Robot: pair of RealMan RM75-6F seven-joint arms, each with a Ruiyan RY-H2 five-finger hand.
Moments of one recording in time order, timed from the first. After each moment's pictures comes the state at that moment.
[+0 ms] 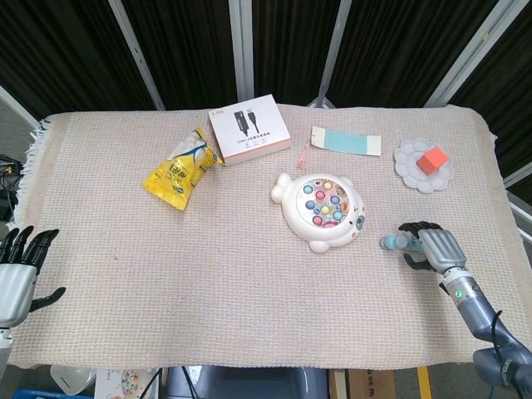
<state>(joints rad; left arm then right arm) -0.10 -1.11 -0.04 -1.69 1.54 1.50 0.24 0.46 -1.31 0.10 -1.19 -1.36 0.85 0.24</state>
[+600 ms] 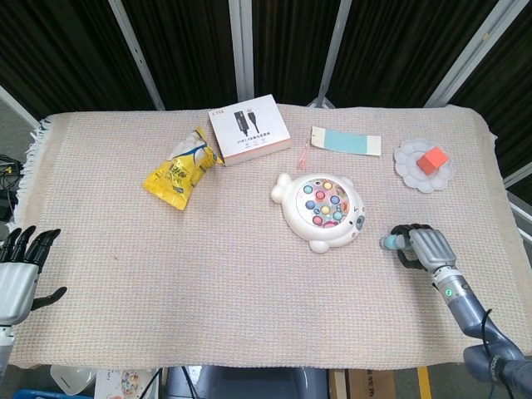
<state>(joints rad) -0.10 -1.11 -0.04 -1.68 1.52 1.48 0.23 0.49 -1.37 0.09 -1.15 -1.36 0.86 0.23</state>
